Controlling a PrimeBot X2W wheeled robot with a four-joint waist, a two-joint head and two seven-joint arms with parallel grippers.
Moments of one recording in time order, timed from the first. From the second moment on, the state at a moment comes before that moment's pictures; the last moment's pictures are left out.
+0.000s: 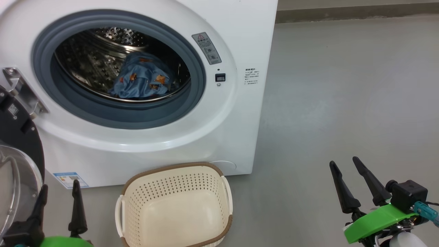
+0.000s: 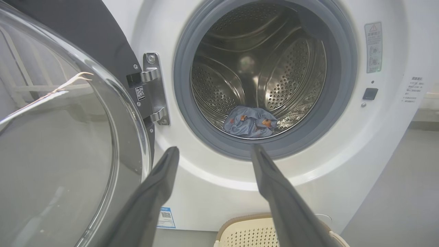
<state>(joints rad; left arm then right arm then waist) -0.13 0.07 0.23 0.36 -0.10 -0.13 -0.26 -0.09 -0.26 0.22 0.26 0.48 0.13 -0.25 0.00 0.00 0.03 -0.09</state>
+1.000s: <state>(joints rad) -0.11 0.07 0.22 0.32 -0.12 -0.13 -0.26 -0.09 -0.26 0.22 0.26 0.48 0.13 -0.25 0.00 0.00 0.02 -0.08</state>
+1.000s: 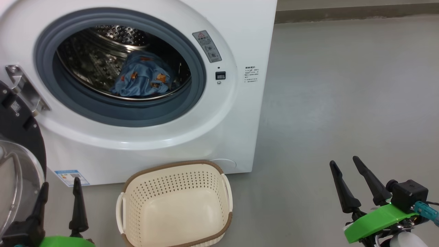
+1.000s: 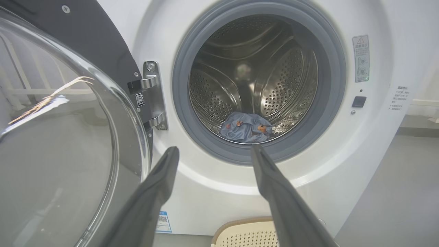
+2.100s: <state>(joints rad) -0.10 0.07 0.21 0.30 -0.14 -0.13 -0.26 -0.09 -0.27 0.22 0.25 0.48 0.13 -0.25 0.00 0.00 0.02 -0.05</state>
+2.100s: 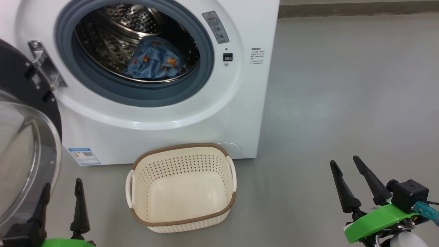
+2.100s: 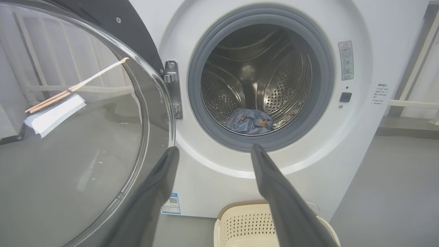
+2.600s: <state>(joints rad) -0.07 0.07 0.23 0.30 -0.14 -0.13 -0.26 -0.09 -0.27 0.23 0.25 0.48 0.13 -0.25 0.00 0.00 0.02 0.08</state>
